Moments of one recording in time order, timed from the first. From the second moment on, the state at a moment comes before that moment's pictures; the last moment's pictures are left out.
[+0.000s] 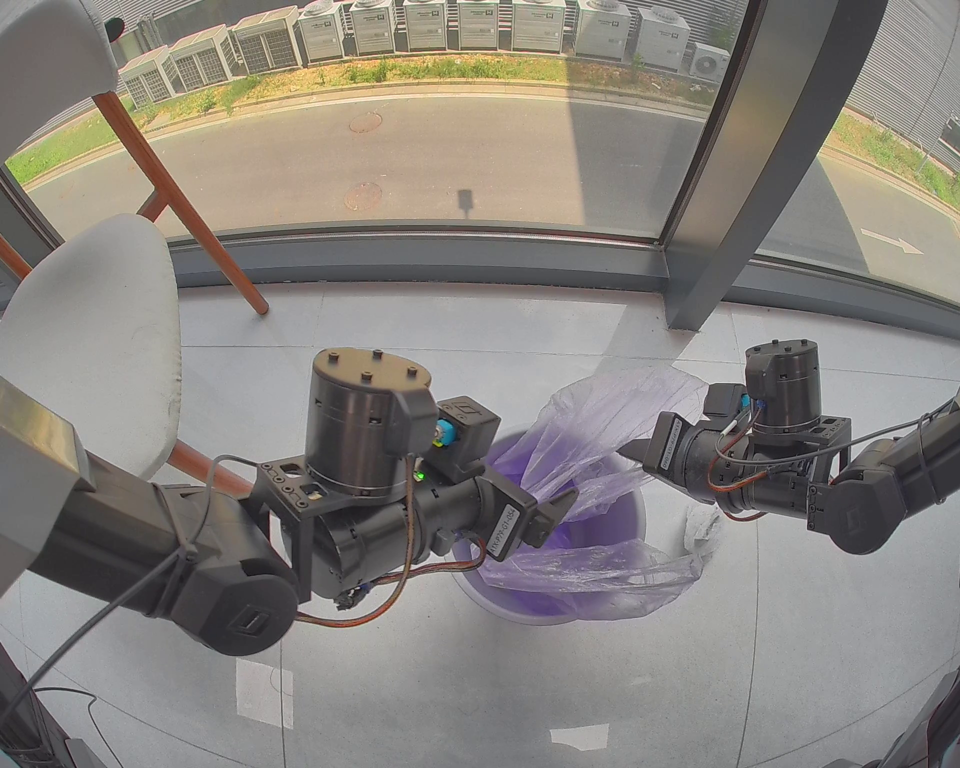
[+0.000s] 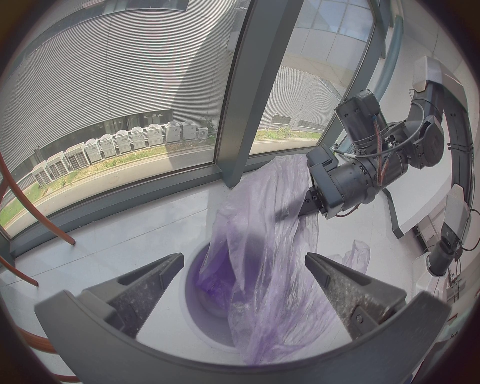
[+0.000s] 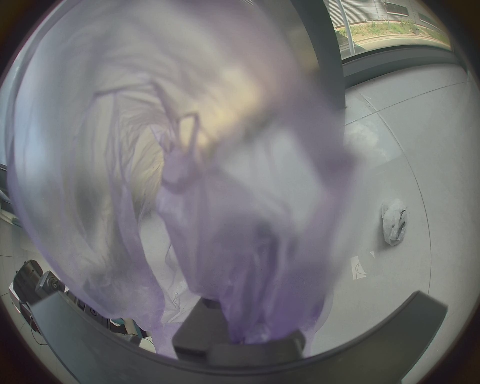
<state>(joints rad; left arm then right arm) -0.76 1.87 -0.94 -0.61 0.08 0.14 0.49 1.86 -0.87 -0.56 0.11 0.69</state>
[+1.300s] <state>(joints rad) -0.73 2.01 -1.02 -0.59 0.16 0.14 0.47 1.80 -0.85 -0.61 0.10 0.68</state>
